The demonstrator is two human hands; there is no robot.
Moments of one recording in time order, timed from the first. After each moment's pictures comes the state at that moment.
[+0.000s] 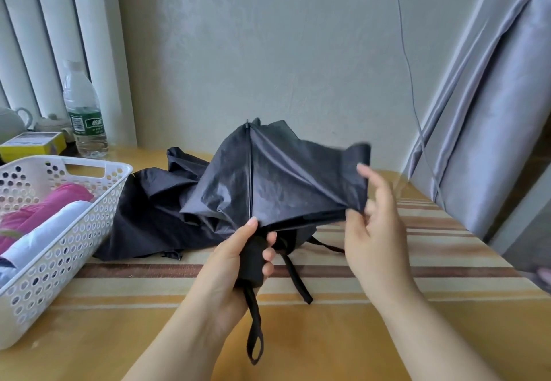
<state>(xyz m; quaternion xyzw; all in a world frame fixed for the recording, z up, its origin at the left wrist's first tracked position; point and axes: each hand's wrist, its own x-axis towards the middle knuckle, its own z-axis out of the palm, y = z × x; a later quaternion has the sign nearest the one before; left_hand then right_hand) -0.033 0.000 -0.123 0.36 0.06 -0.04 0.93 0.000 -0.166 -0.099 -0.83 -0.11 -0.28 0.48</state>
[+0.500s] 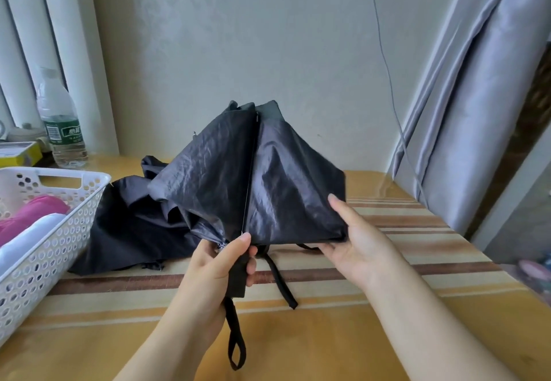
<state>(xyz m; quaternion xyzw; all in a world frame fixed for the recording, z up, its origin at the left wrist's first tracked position) -0.034 -0.003 -0.129 0.50 0.04 0.06 0.86 0.021 -0.175 -0.085 -0.50 0.09 0.09 0.85</state>
